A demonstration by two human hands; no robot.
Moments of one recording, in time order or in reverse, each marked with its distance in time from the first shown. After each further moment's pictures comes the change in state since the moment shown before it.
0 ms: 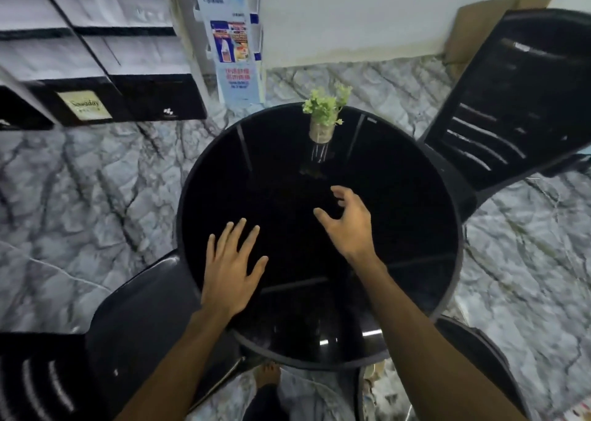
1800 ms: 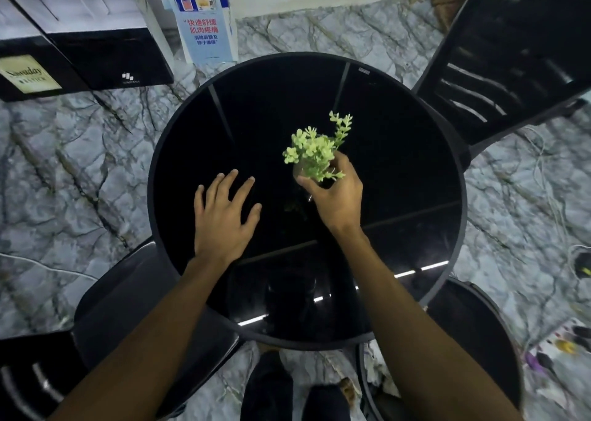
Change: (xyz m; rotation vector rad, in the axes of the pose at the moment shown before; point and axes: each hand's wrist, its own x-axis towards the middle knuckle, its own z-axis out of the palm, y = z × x) left_hand 0.065 -0.010 0.017 0.061 0.021 0.042; right_hand 0.016 0.023 0.037 0.103 0.198 -0.034
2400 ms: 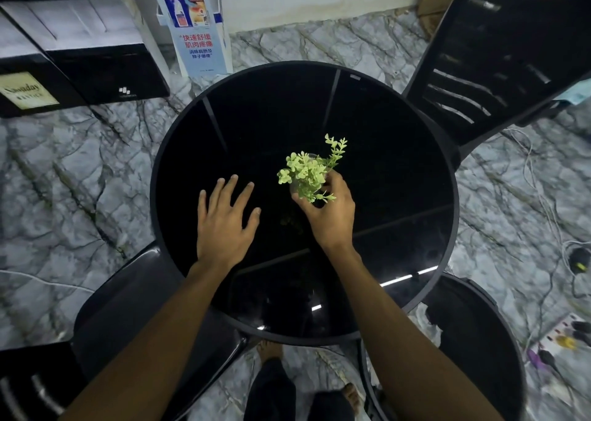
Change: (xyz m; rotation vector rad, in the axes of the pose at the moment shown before) left_hand -0.007 0.000 0.005 0.005 0.015 0.032; right_hand -0.037 0.004 0.006 -0.055 0.058 0.011
